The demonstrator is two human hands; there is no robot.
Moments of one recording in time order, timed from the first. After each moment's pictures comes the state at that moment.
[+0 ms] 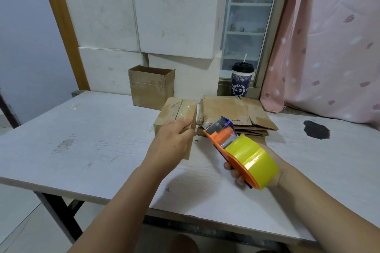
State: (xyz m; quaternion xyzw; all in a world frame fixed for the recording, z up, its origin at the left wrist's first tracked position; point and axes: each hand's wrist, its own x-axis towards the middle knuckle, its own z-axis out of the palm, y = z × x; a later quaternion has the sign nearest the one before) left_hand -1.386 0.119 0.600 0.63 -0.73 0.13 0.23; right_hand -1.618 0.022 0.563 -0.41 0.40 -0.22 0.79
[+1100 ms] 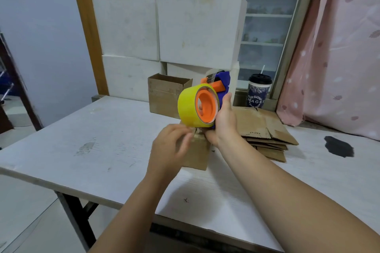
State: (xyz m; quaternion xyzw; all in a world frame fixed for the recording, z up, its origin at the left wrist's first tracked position) left_hand -1.356 0.131 0.594 0.58 -0.59 0.10 0.55; right_hand -1.447 0.025 0.647 -0.34 0.32 -0.52 0.71
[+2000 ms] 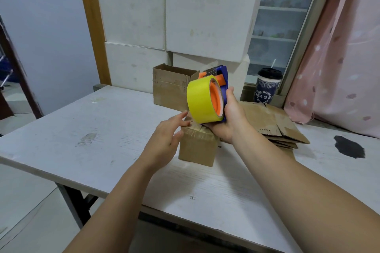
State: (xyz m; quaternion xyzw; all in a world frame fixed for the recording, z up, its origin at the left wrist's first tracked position) left_hand -1.305 0.112 0.575 0.59 -0.66 -0.04 0.45; right_hand -1.443 0.007 0.646 -0.33 0.33 -0.42 0.78
